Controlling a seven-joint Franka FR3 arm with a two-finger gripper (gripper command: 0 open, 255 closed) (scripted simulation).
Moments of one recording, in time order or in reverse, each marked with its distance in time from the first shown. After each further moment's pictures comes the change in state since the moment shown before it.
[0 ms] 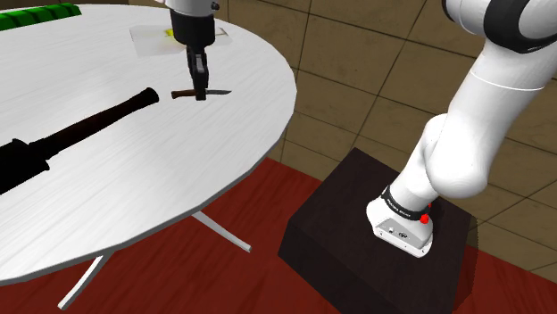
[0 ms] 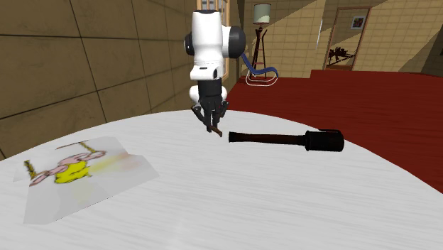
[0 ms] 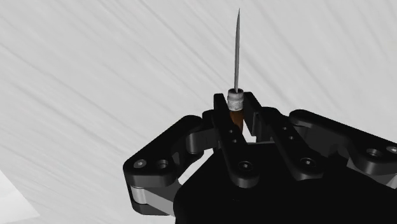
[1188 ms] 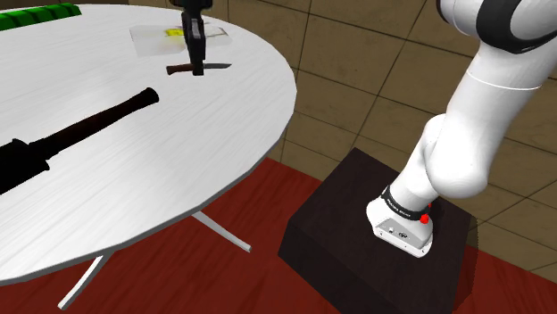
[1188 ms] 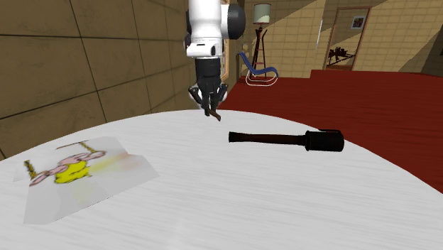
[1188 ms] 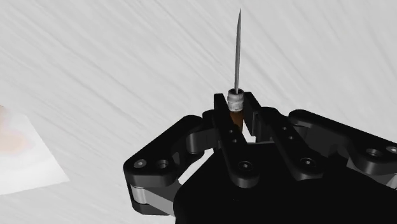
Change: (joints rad) arm 0.002 0.026 -0.001 0.186 -0.007 -0.168 0.003
